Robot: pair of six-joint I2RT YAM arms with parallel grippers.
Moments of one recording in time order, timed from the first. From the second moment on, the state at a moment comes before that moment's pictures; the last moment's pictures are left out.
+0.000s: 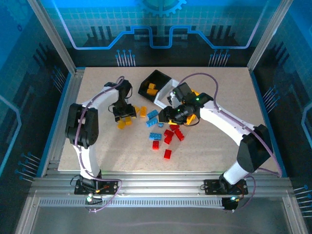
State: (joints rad) left arm -0.23 1.96 1.48 -1.07 0.11 -0.53; right arm 0.60 1.59 1.33 -0.81 -0.45 0.60
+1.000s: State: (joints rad) left arm -0.23 2.11 1.76 -1.10 0.21 -0.56; right arm 0.57 1.55 1.31 -0.83 -0.42 0.60
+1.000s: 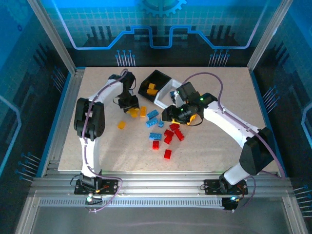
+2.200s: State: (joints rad) left arm -0.26 2.23 2.09 -1.01 0.30 -0.67; right arm 0.52 1.36 1.17 -0.83 -0.38 0.63
